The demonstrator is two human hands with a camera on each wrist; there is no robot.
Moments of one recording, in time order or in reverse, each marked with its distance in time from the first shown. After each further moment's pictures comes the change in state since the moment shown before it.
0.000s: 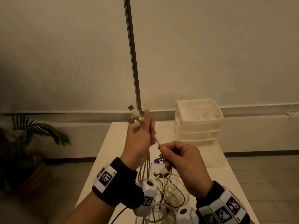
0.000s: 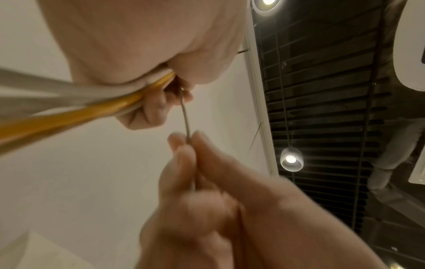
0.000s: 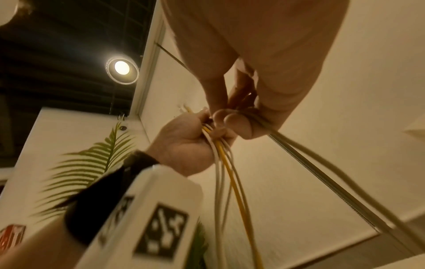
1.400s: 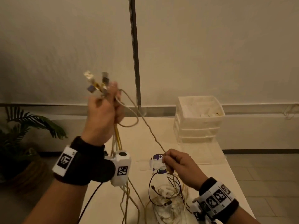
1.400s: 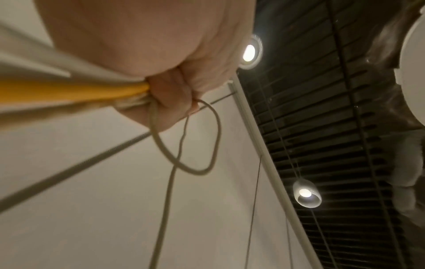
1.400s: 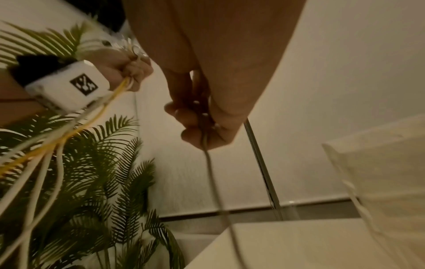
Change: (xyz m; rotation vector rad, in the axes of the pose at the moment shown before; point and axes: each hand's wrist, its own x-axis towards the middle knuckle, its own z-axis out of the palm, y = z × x) left_hand 0.032 0.052 -0.075 0.003 -0.014 0.150; right_hand 0.024 0.071 -0.024 -0.360 -0.281 0.023
